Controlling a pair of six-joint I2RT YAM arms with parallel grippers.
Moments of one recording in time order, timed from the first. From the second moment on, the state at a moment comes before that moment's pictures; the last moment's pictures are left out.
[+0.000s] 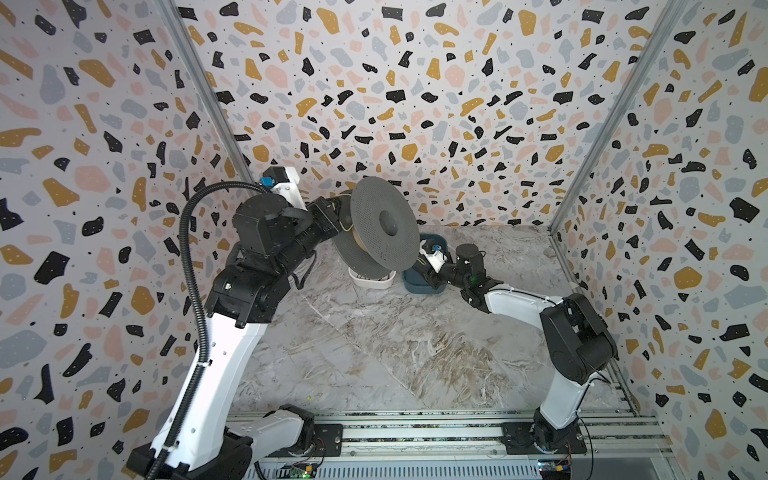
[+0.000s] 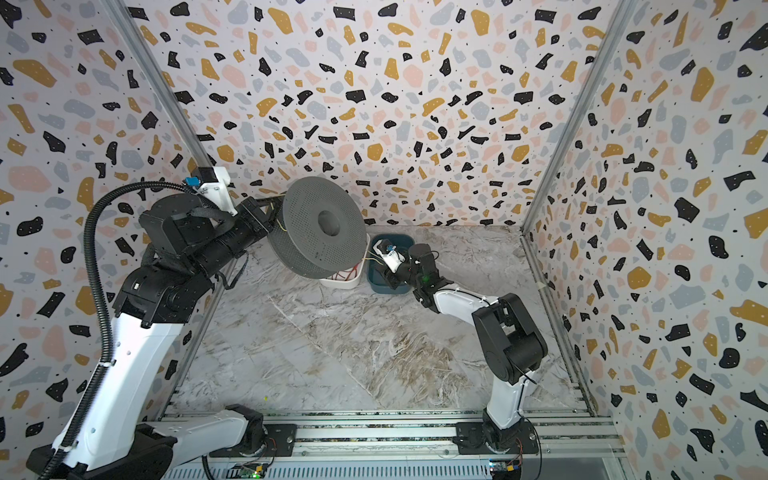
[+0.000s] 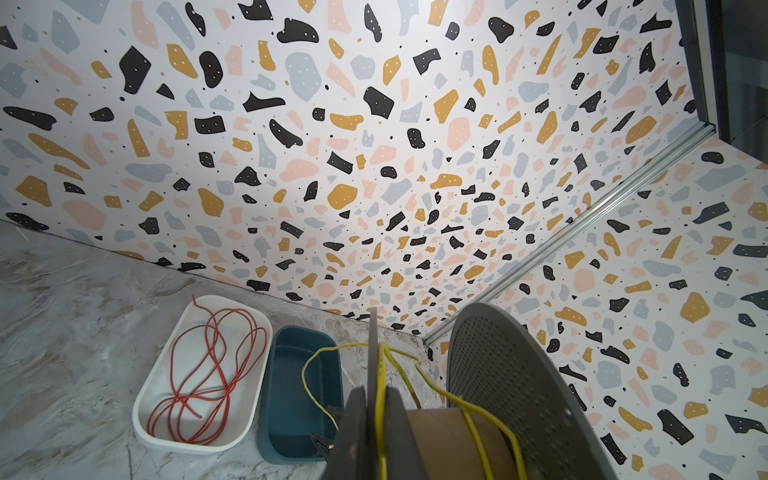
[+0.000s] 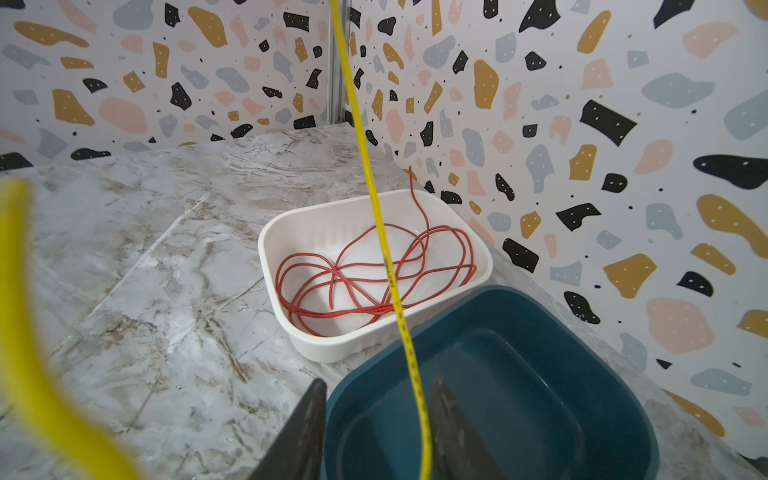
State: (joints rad) left arm -0.35 1.18 1.69 -0.60 0.05 -0.69; right arm 0.54 1.80 1.10 0.42 -0.39 -0.28
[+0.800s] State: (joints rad) left arm -0.35 1.22 1.74 -0.62 -0.03 -0.66; right arm 0.58 1.77 1.09 0.37 -0.33 -0.28
